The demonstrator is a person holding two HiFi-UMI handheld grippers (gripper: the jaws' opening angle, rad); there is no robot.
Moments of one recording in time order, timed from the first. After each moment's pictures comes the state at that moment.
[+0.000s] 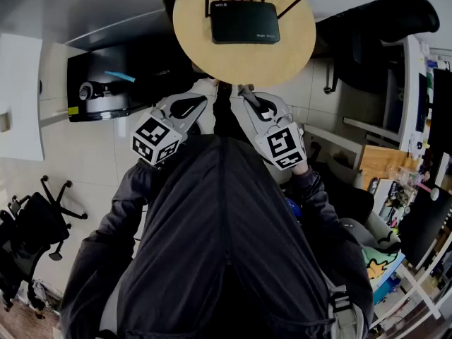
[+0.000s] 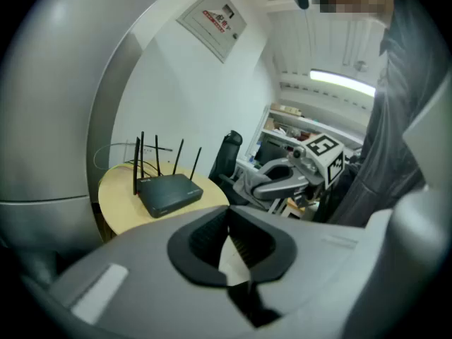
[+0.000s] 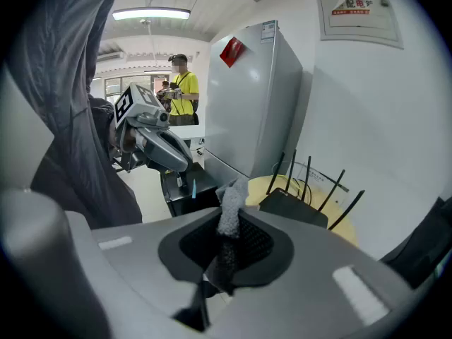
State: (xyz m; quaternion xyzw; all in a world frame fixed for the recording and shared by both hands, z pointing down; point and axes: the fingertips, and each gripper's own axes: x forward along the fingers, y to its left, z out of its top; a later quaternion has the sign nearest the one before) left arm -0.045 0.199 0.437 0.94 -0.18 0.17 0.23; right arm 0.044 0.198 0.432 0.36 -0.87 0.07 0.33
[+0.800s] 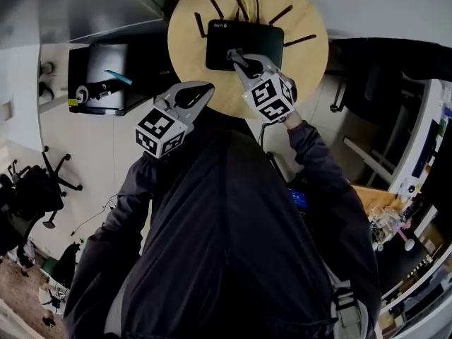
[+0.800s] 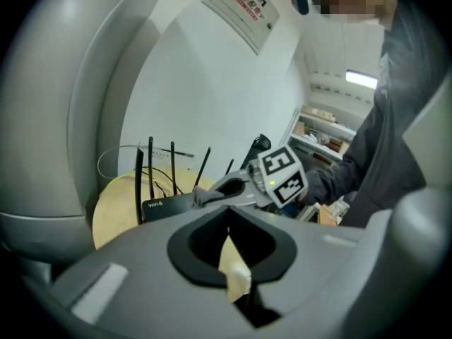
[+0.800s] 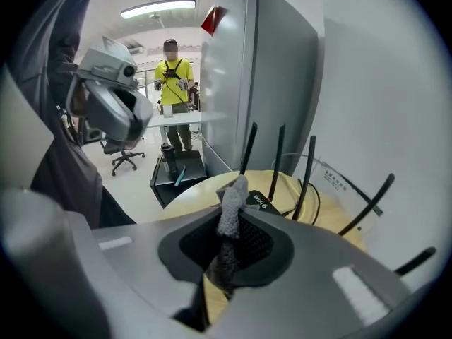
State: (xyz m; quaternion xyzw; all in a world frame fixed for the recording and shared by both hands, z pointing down) left arm 0.038 0.063 0.442 0.91 -0.26 0.17 0.27; right arm 0.085 -0.007 0.515 0.24 -0.89 0.06 0.38
